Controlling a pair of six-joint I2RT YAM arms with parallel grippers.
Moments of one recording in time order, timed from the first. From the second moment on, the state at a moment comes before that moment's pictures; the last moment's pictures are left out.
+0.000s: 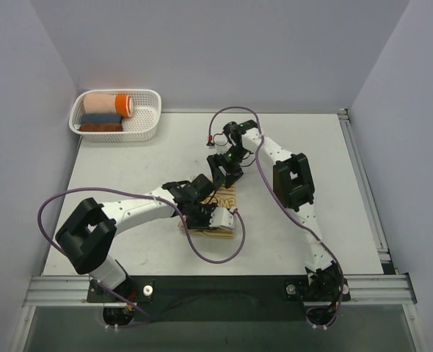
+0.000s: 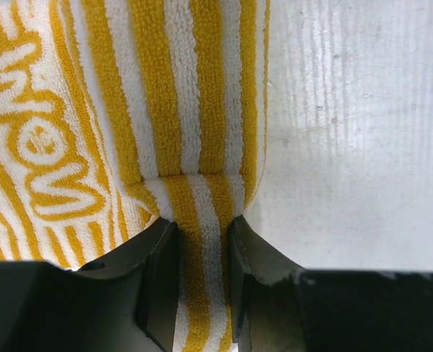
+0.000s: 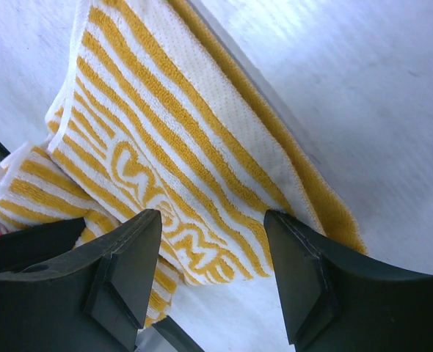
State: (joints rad) left arm -0.86 1.59 1.00 -0.63 0.27 0.84; right arm 0.49 2.47 2.13 -1.17 -0.58 -0.11
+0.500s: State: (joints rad) left arm -0.88 1.71 1.12 -0.78 0.27 0.78; right arm 0.53 2.50 2.18 -1.17 -0.61 -0.09
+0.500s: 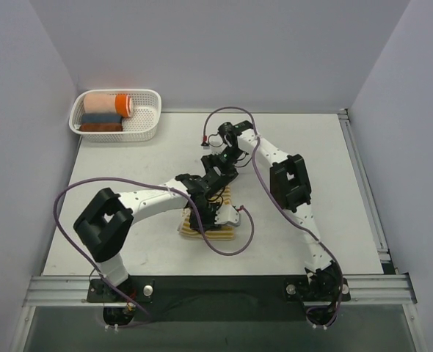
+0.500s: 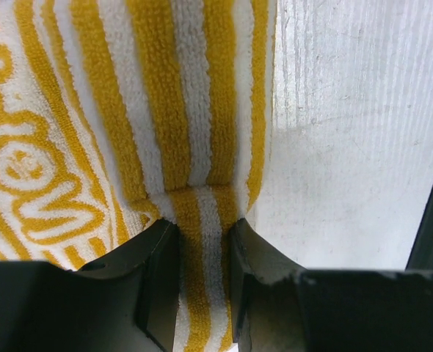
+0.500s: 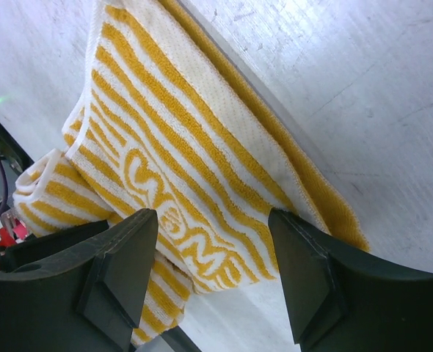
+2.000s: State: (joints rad) left arm -0.56 2.44 1.81 -1.60 0.79 0.81; right arm 1.02 1.63 1.15 -0.75 -0.05 -0.61
